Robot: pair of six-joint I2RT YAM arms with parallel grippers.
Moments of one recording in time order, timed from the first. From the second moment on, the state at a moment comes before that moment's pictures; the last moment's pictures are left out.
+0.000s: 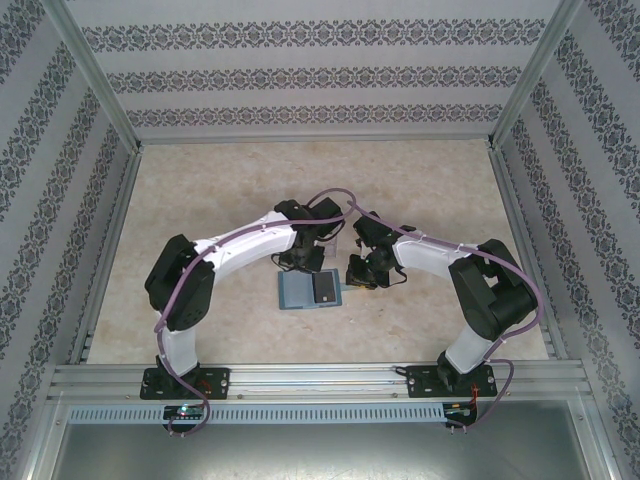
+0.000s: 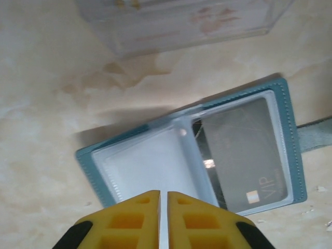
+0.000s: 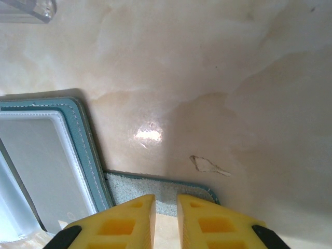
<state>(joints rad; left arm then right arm) -0.77 1.90 1.51 -1.07 -0.07 -0.56 0.53 1.67 0.90 -0.57 -0.32 0.67</state>
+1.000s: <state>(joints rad) -0.74 1.92 1.35 -0.92 -0.04 -0.56 0.53 1.61 0.91 -0.61 -0.32 0.68</state>
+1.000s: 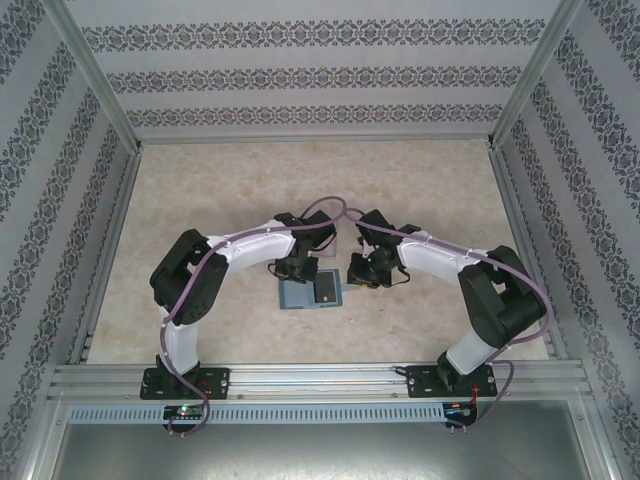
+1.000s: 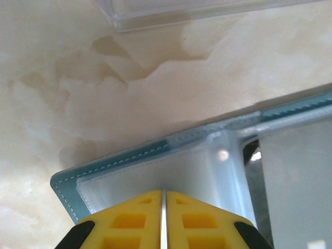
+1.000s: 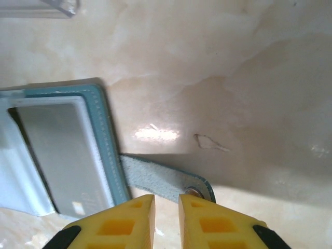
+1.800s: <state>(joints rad) -0.69 1.72 1.05 -0.51 0.31 -0.77 0.55 1.66 0.91 -0.46 -0.50 0.75</state>
